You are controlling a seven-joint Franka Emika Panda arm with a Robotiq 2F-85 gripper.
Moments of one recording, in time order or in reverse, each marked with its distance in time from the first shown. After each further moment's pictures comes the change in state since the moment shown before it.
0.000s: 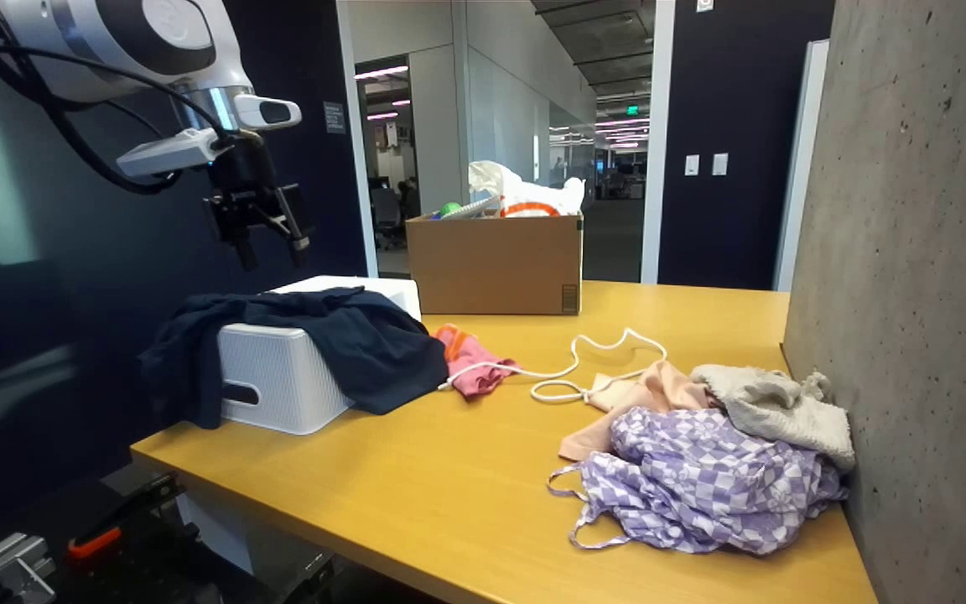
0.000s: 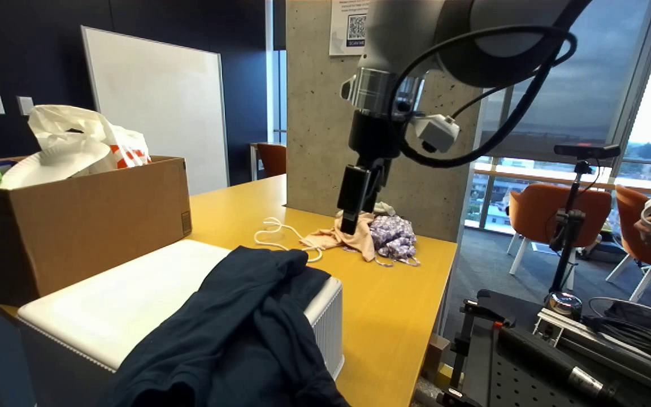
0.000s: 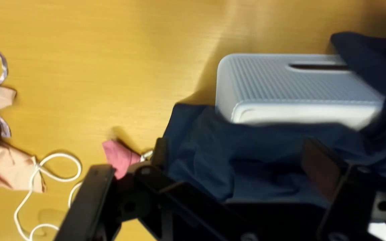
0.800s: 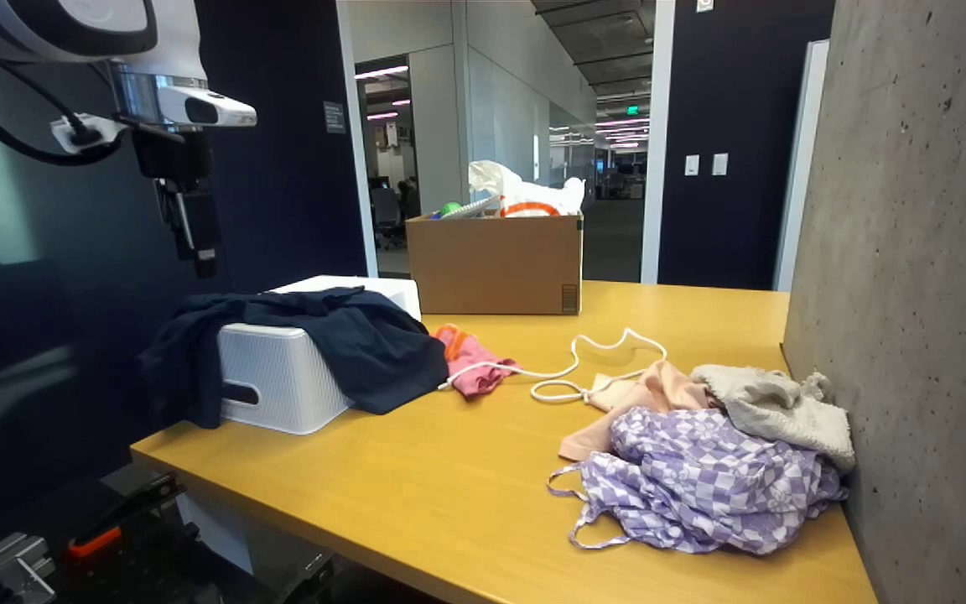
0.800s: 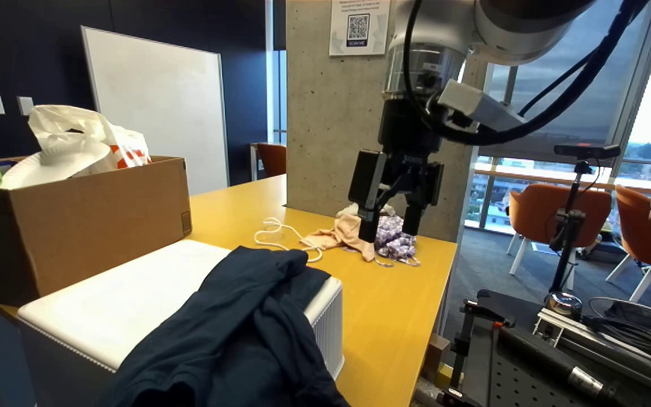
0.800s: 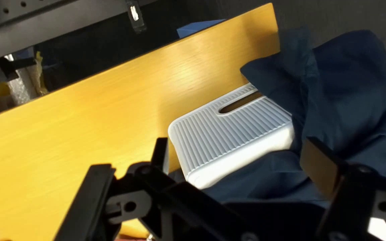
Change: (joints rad) arm 0.048 -0.143 0.028 -0.104 0.346 -0.118 0.266
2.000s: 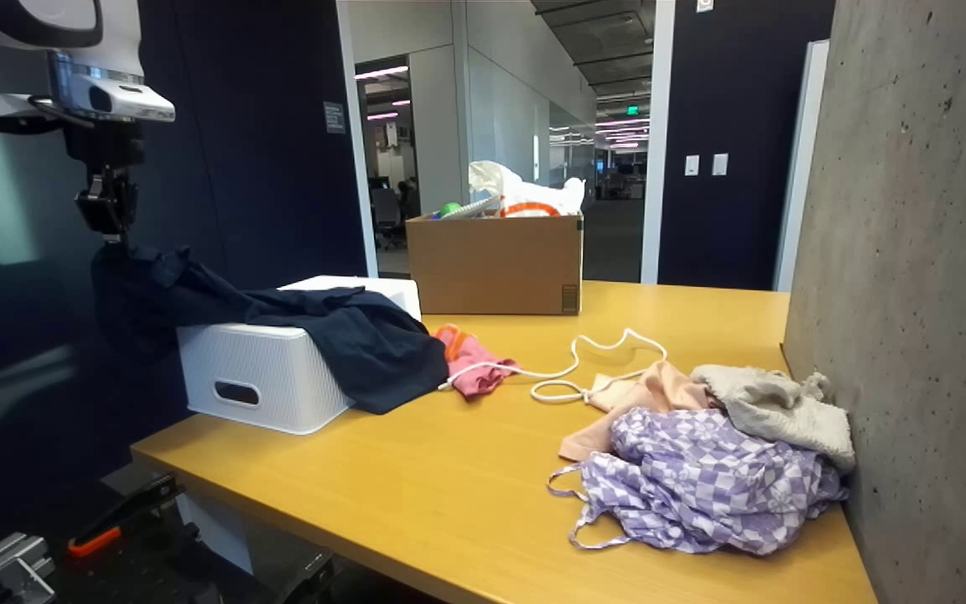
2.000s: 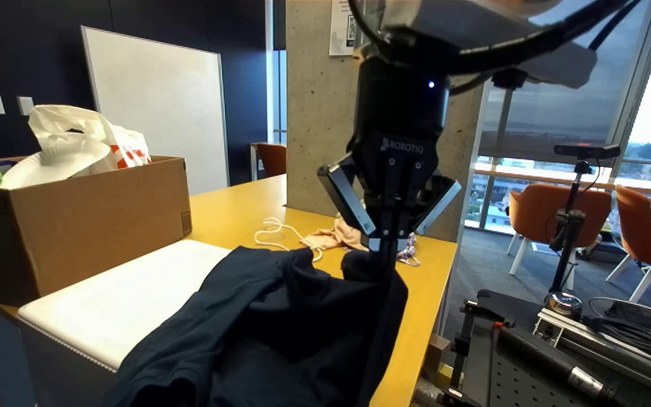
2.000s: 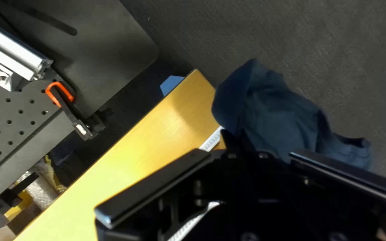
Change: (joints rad) arm 0.100 0.050 0.104 0.128 0.094 -0.118 0.542
